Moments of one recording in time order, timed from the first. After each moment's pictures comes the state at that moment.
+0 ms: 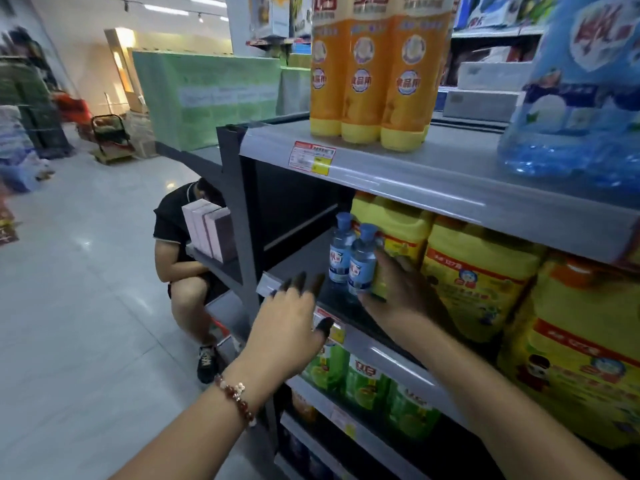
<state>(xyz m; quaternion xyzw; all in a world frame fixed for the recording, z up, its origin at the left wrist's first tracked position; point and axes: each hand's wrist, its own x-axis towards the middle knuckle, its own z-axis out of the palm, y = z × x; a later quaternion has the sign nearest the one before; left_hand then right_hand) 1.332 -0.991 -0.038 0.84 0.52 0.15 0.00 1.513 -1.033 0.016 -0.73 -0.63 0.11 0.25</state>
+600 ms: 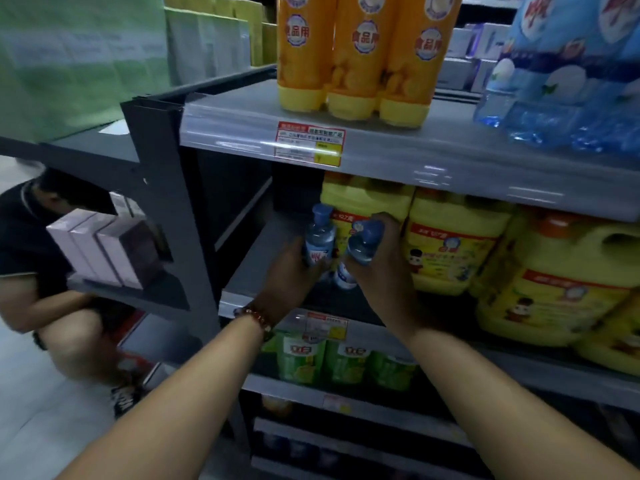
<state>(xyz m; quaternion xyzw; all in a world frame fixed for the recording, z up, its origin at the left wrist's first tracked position) 1.370 -0.832 -0.078 0.79 0.30 0.33 0.42 1.483 -0.960 -0.034 -0.71 -0.47 0.01 0.53</state>
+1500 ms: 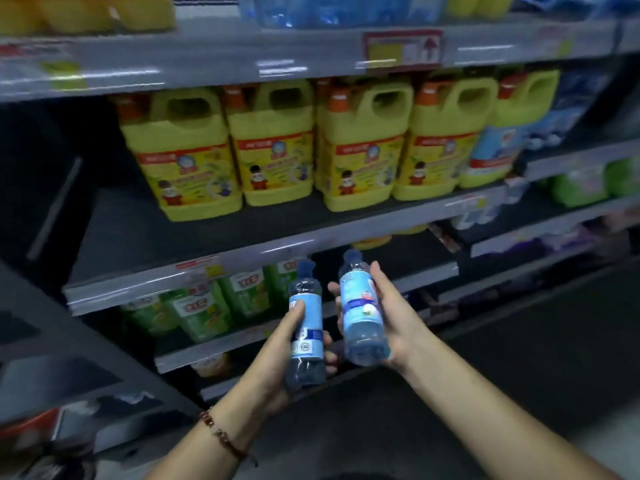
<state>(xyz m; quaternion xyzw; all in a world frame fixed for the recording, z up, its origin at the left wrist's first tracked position) 1.319 -1.077 -0.124 0.39 0.28 -0.08 0.87 1.419 -1.214 -0.080 -0.36 0.18 0.47 0.79</state>
